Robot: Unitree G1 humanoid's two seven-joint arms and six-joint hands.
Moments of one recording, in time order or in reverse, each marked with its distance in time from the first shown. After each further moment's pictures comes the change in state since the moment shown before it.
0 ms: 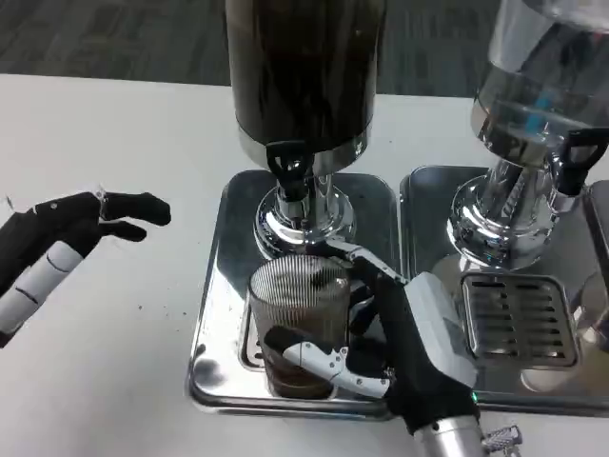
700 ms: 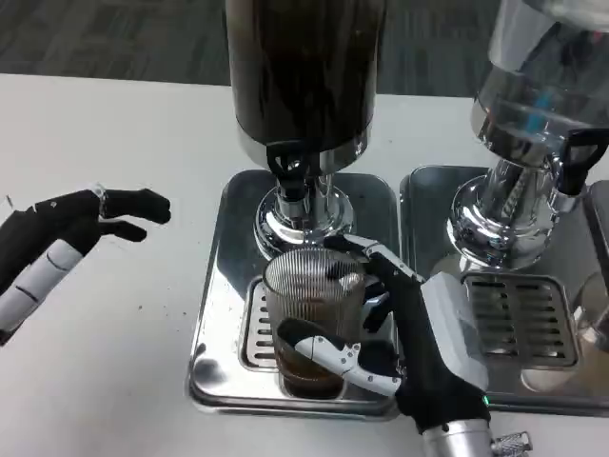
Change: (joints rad) left arm -0.006 0.000 0.000 0.004 0.000 -0.005 0.000; right arm 0.009 0.000 -0.014 0.000 -0.005 -0.017 -0.053
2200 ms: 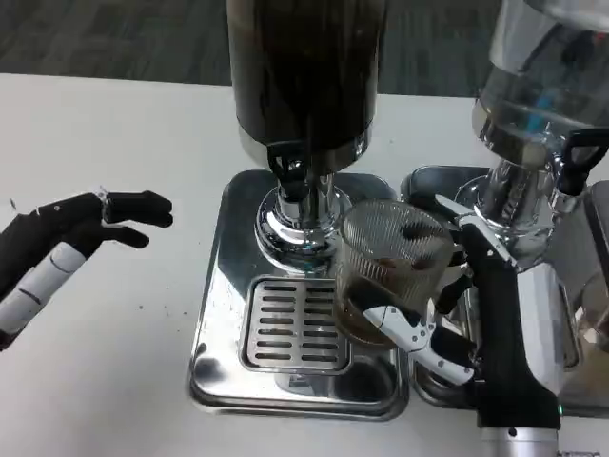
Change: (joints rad) left arm -0.001 -0.002 -0.014 0.014 0.000 -0.005 0.000; right arm 0.118 -0.004 -0.116 -0.182 0.006 -0.079 -0.079
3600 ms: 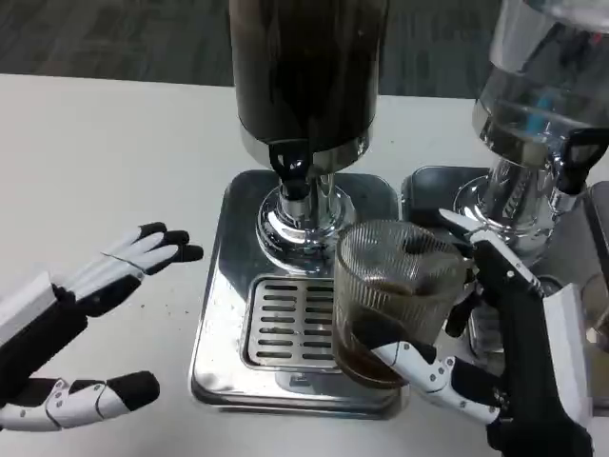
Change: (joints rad) left arm 0.184 0.142 -0.006 -0.085 0.340 -0.437 0.205; right arm 0.177 -0.030 -0.007 -0.210 0.015 -0.077 0.098
